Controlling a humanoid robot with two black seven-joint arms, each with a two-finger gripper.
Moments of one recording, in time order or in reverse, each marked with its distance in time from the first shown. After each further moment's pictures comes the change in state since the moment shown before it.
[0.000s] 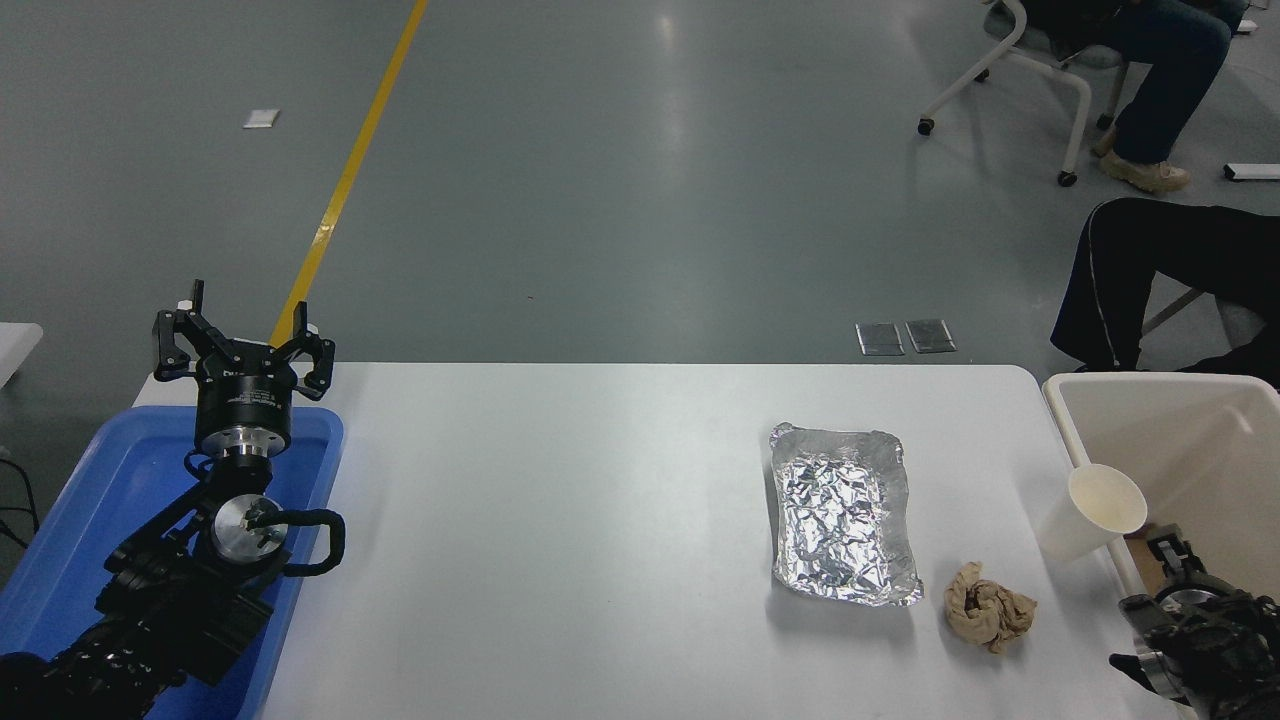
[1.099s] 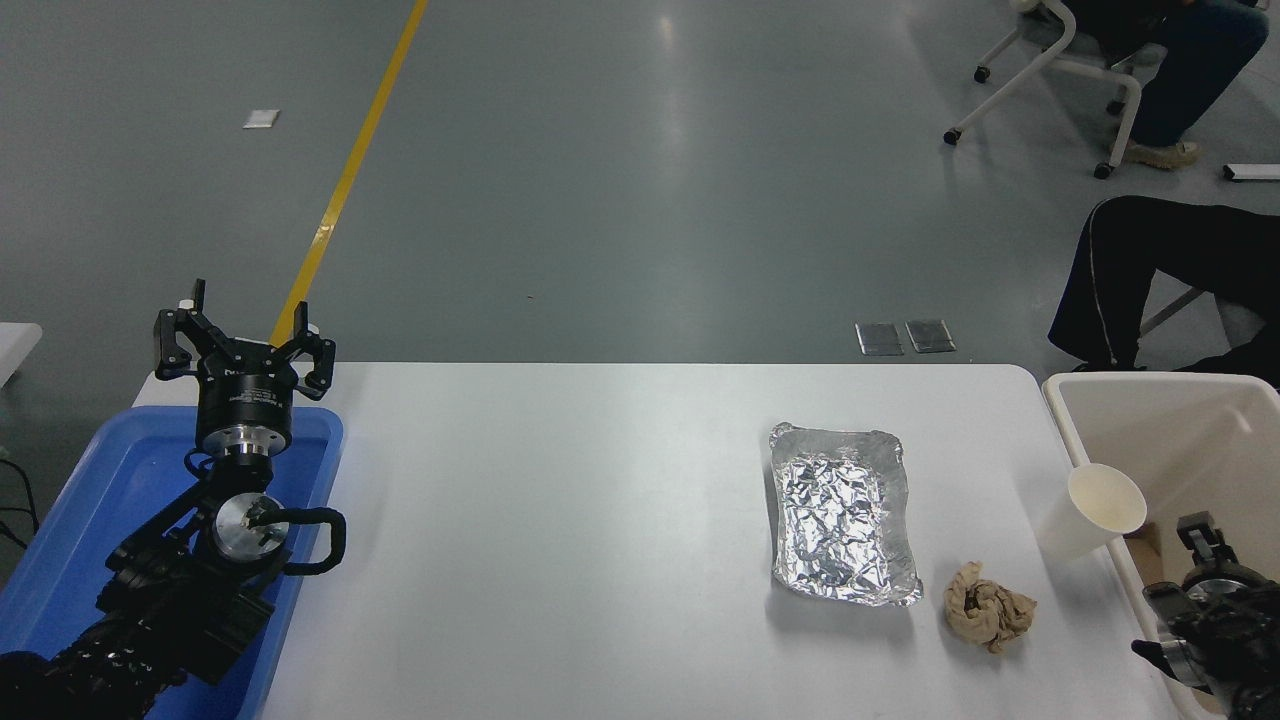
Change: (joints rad) left arm -0.002 -0.001 0.000 0.000 0.003 0.015 0.001; right arm 0.039 -0.082 0.015 -0.002 -0.011 -0.004 -0.004
